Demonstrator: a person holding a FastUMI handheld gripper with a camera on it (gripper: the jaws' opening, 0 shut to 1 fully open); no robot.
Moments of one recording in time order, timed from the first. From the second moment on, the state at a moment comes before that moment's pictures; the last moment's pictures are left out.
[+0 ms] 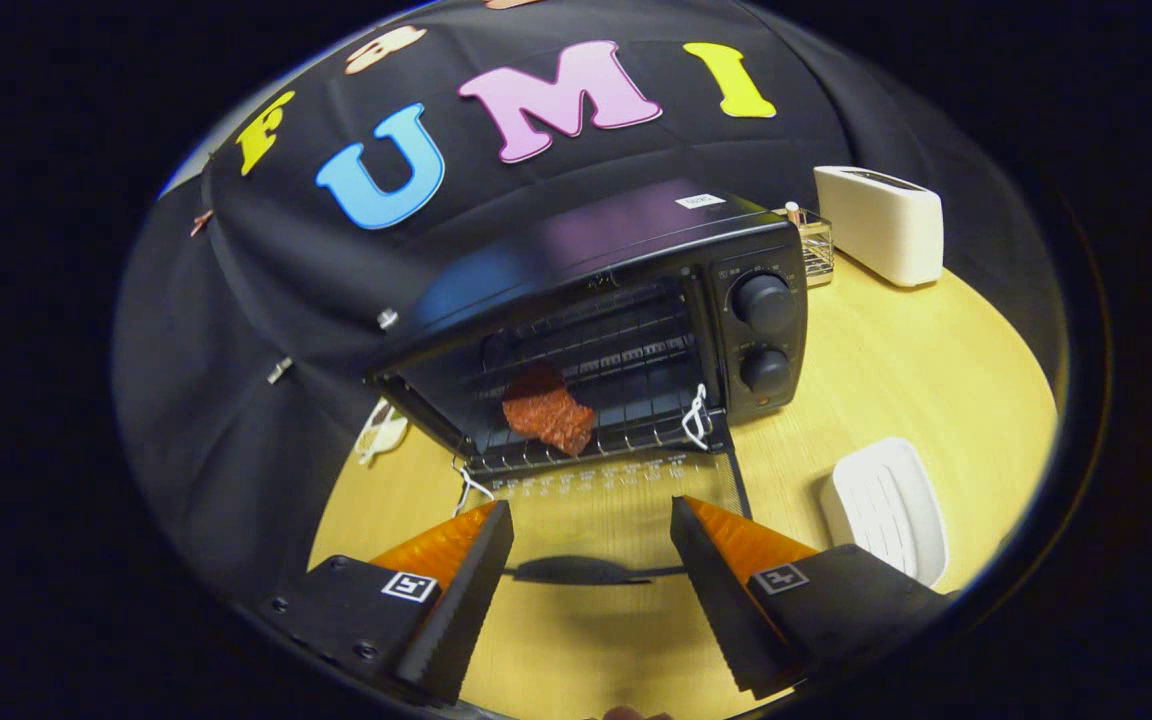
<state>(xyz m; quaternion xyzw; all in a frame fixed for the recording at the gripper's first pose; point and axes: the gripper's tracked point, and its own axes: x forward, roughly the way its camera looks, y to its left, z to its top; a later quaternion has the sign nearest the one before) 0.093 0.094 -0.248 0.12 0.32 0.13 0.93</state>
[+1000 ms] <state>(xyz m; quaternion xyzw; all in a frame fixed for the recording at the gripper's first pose) 0.060 0.107 -0.347 -0.01 0.45 0.07 0.89</state>
